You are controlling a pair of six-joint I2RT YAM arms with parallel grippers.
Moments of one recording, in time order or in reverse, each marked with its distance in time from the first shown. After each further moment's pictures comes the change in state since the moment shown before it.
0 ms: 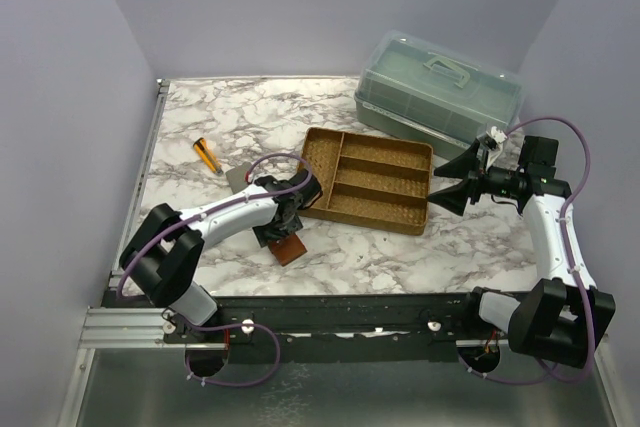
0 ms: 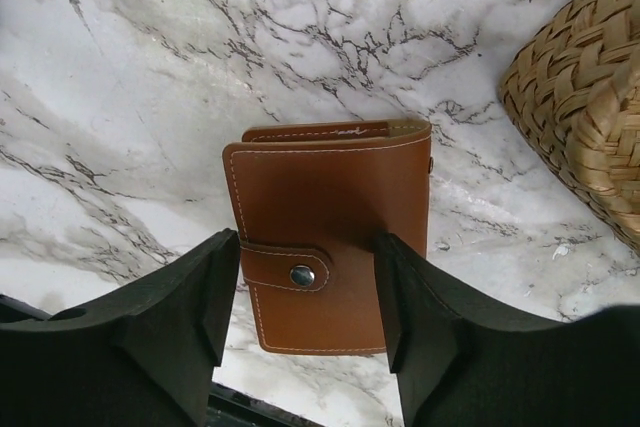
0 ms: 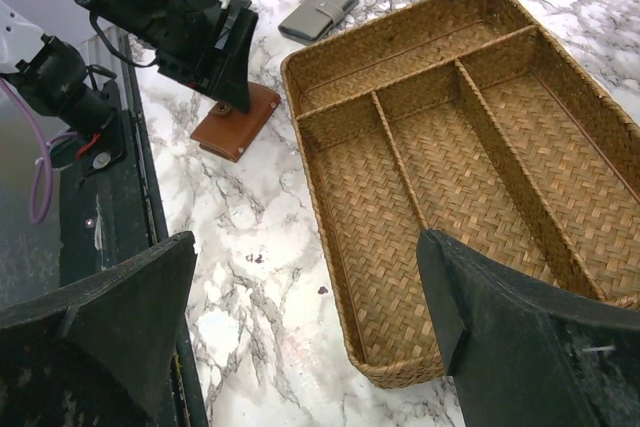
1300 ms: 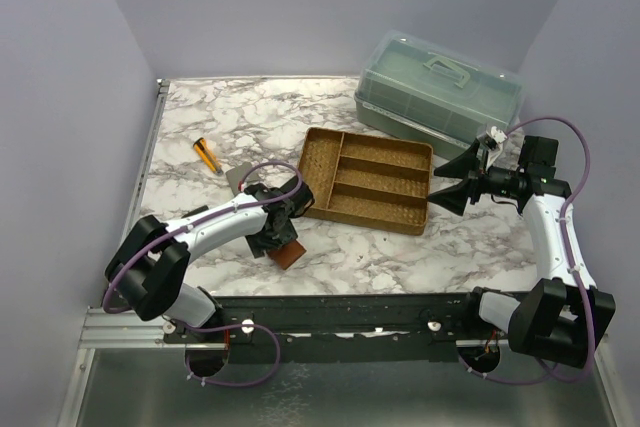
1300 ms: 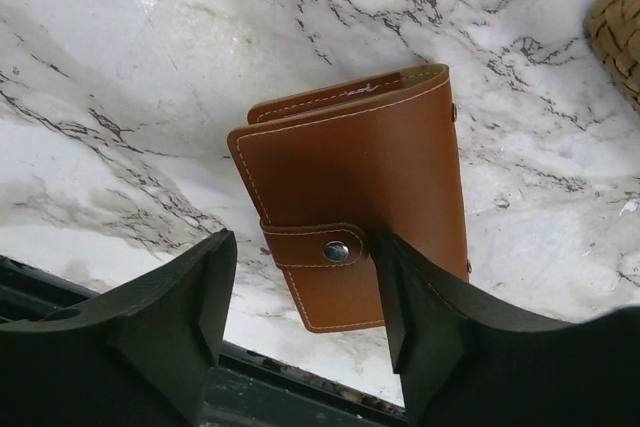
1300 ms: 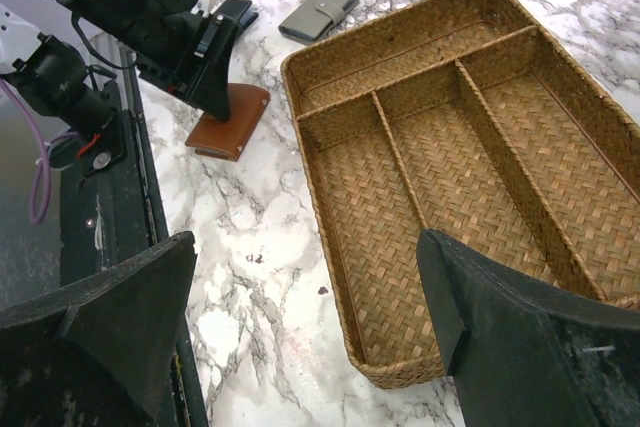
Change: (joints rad) left arm 0.000 -0.090 -0.089 -0.007 0.080 0.010; right arm 0.000 0.001 0.000 0.001 0.000 0.001
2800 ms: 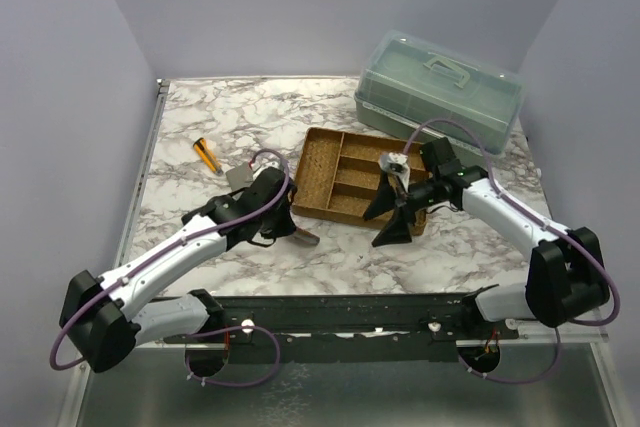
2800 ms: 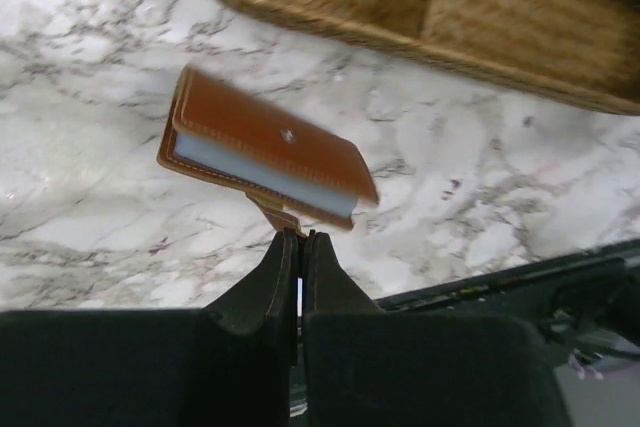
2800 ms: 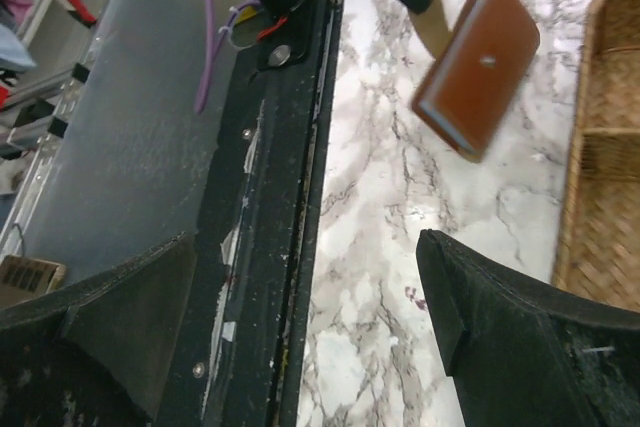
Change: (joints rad) left arm -0.004 -0.315 -0.027 0.195 0.176 0.368; right arm 0.591 0.193 -0.002 0.055 0.068 0.033
